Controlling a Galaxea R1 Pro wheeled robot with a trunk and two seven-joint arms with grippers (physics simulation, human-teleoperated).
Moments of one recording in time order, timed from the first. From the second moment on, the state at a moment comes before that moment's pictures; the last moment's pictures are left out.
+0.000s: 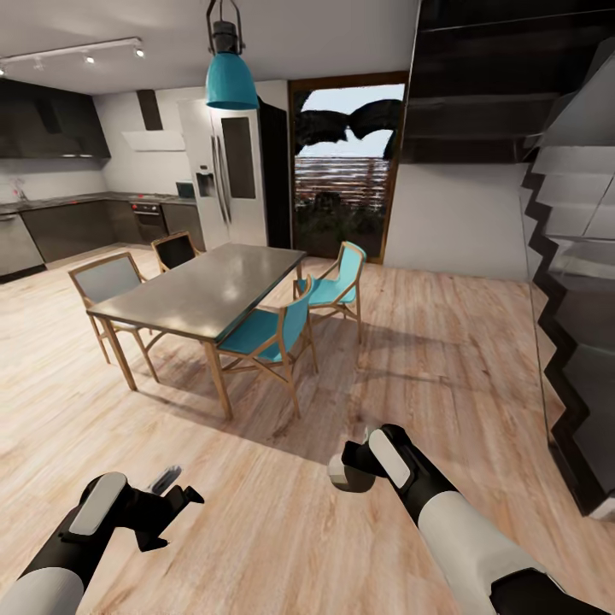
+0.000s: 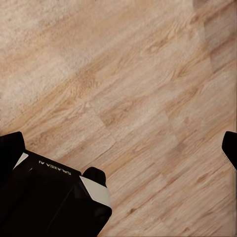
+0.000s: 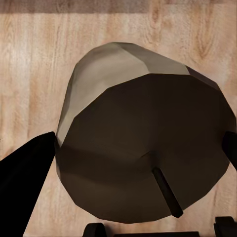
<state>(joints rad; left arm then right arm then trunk) -0.53 0.17 0.17 -0.81 1.13 1.00 0.53 -0.78 0.11 0.21 -0.61 -0.70 0.71 -0.40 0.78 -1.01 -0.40</state>
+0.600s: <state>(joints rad) -0.53 0.17 0.17 -0.81 1.13 1.00 0.53 -0.78 0.11 0.21 -0.61 -0.70 0.71 -0.40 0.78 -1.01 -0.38</state>
